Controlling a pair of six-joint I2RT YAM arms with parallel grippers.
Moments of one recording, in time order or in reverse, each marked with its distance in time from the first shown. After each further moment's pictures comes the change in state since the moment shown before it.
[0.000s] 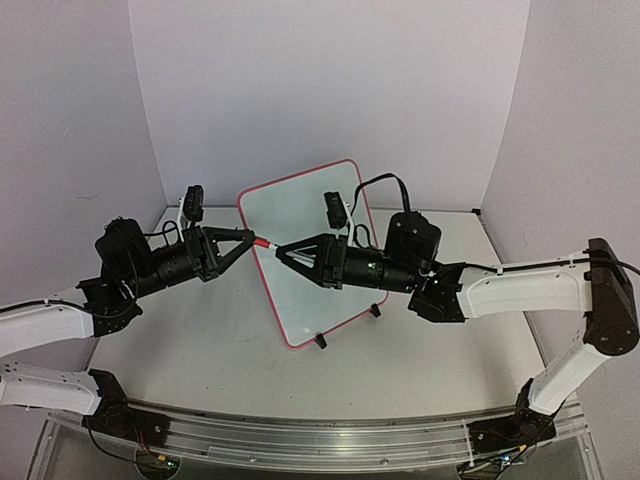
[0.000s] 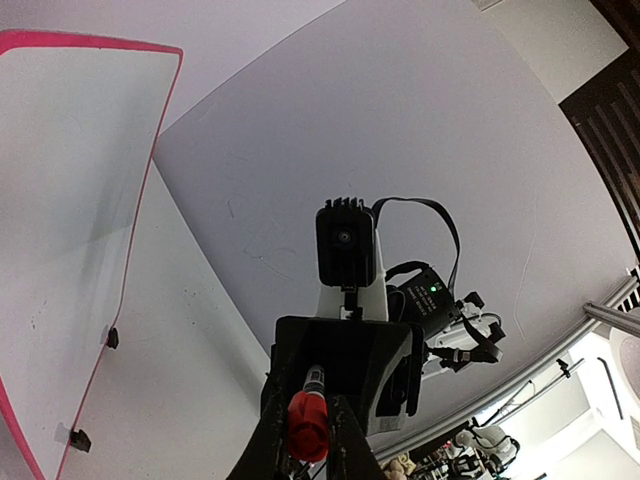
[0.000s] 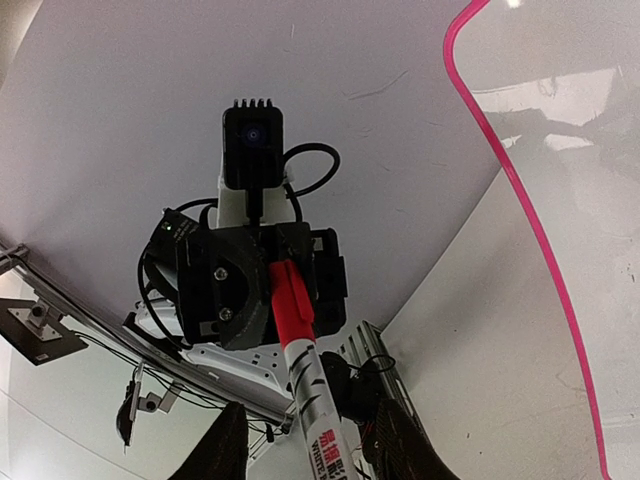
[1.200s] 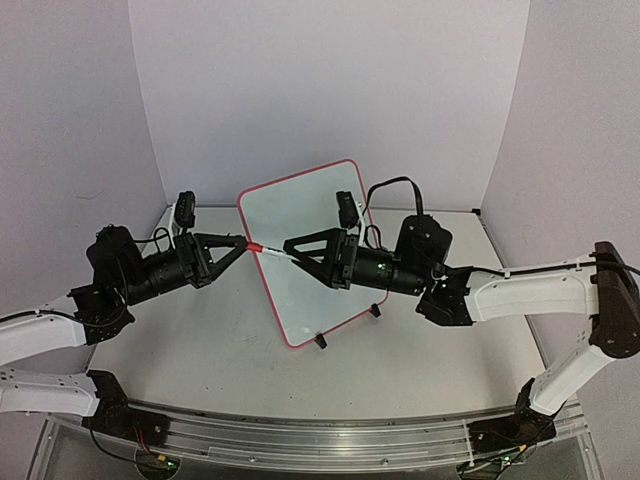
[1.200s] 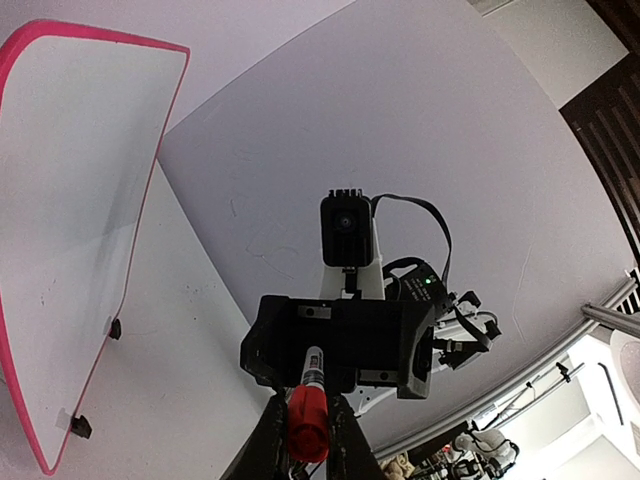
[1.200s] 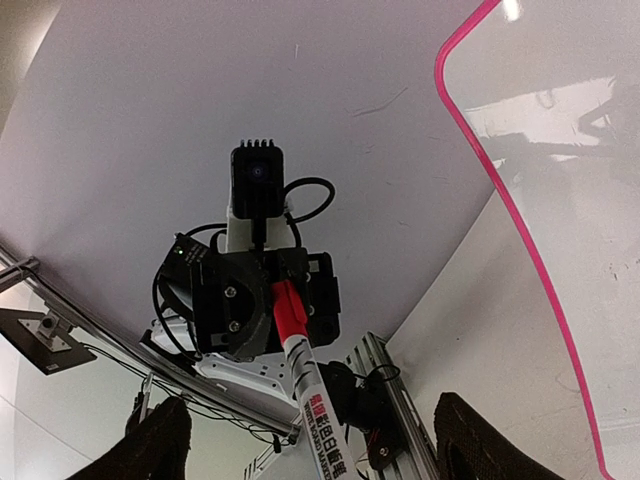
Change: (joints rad) left arm -0.007 -0.087 -0.041 -0.045 -0.031 -0.005; right arm -0.015 -0.043 -0.061 0.052 0.020 0.030
